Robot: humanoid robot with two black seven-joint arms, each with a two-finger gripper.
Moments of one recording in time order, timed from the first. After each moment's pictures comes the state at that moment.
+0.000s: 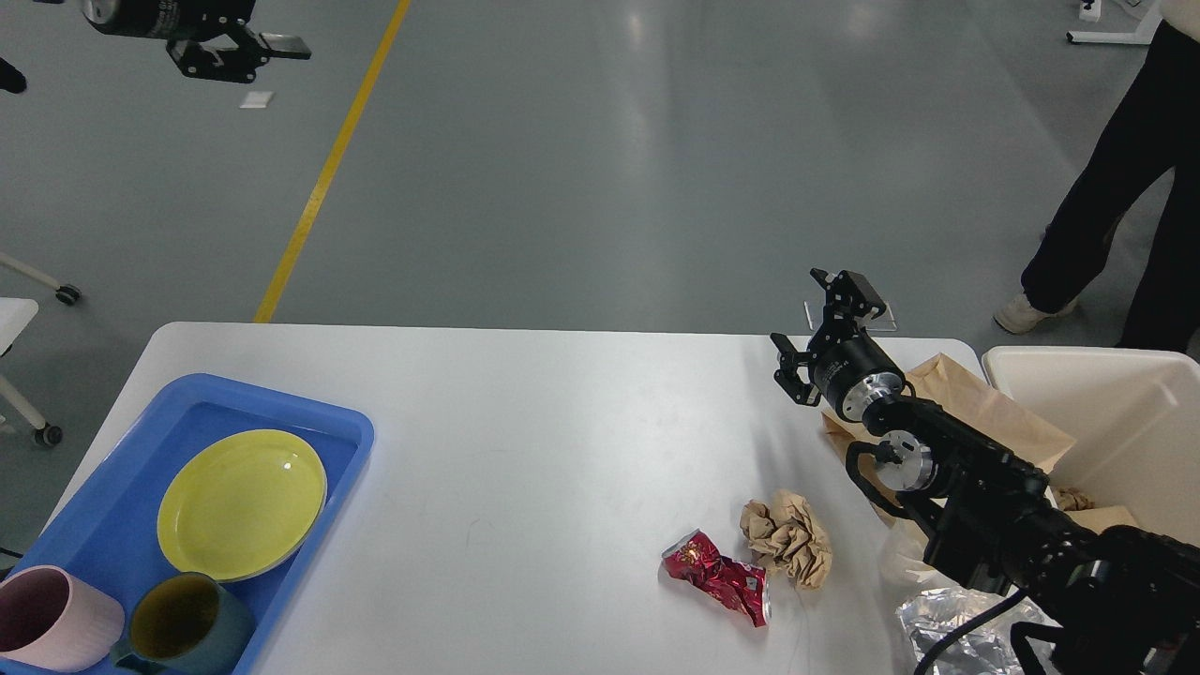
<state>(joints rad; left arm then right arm) -1.64 0.43 0.43 -0.22 -0.23 -0.93 0.01 0.76 -0.07 0.52 0.34 -0.08 0.25 0.33</state>
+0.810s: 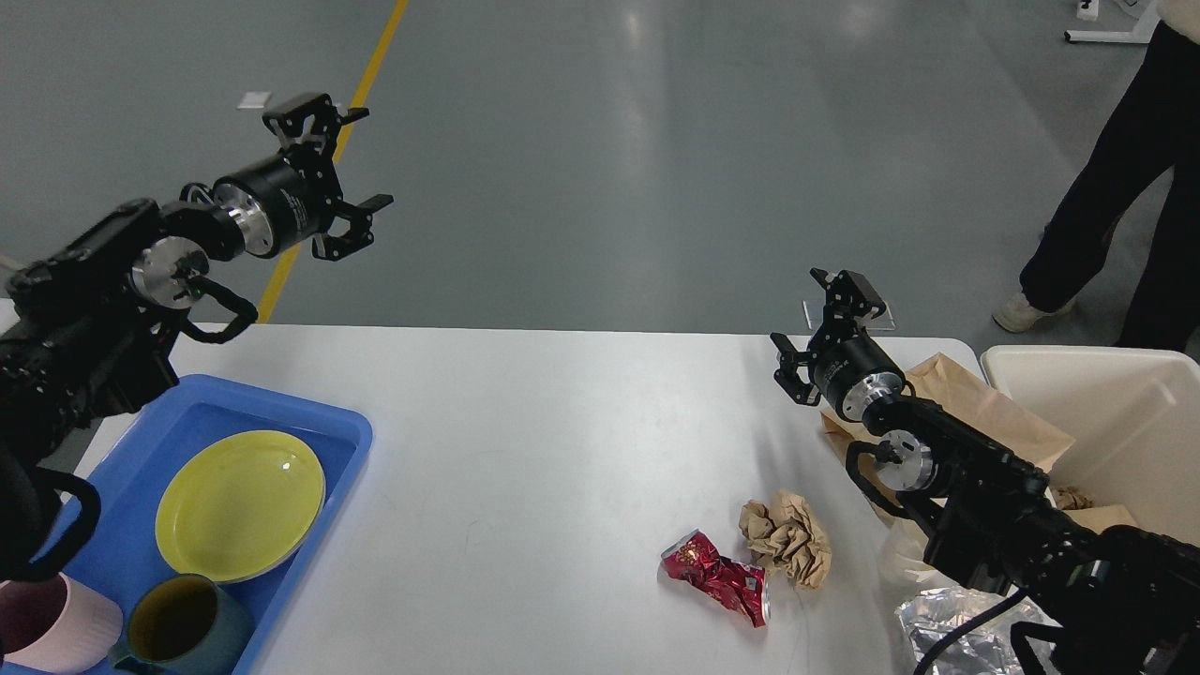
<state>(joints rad) -1.09 0.24 -0.26 -0.21 -0.23 -0.57 0.01 0.76 -0.07 0.52 0.34 -0.08 0.25 0.33</state>
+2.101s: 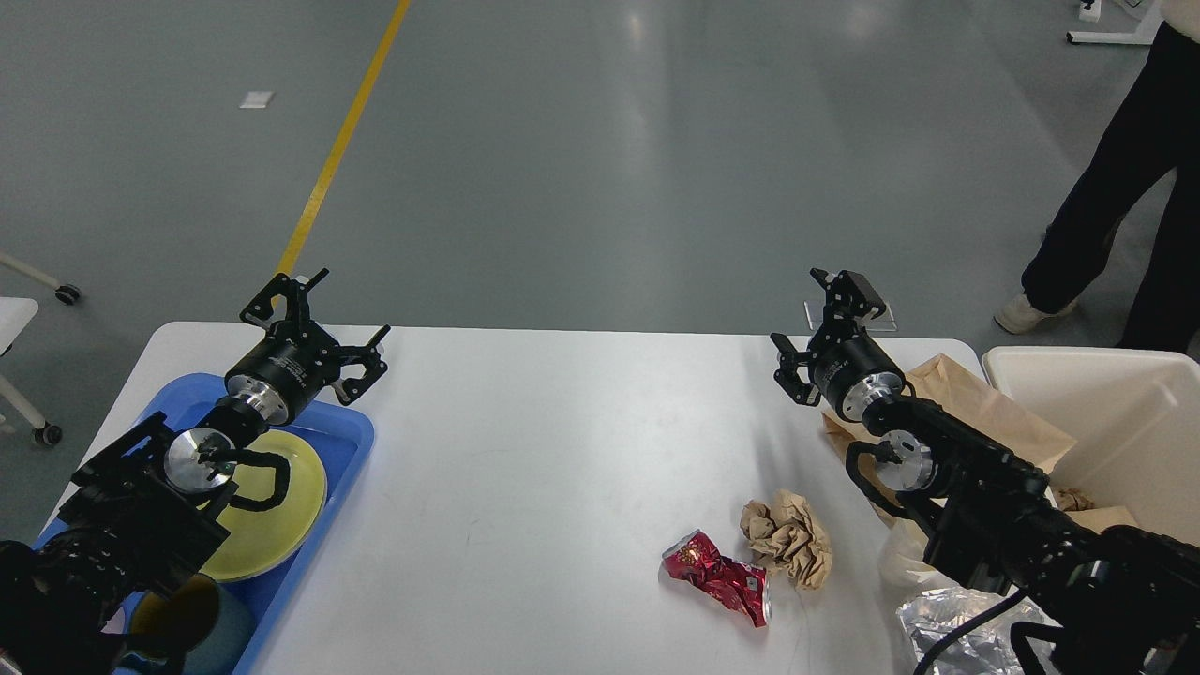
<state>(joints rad) -0.76 0.19 -0.77 -0.22 -0.22 -0.64 -0.01 0.76 -0.07 0.52 0.34 -0.08 0.25 0.33</state>
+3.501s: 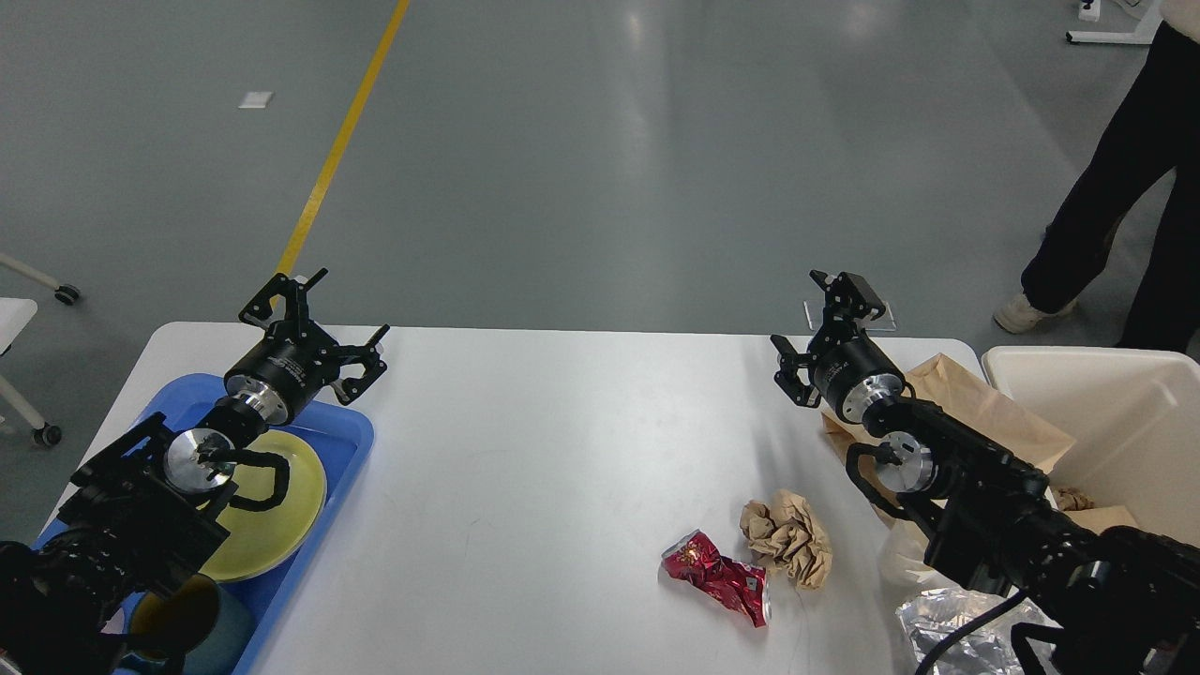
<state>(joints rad) -0.76 0.19 -0.77 -0.22 -0.22 -0.64 -0.01 0.75 -0.07 0.52 0.34 -0.08 0.25 0.33</state>
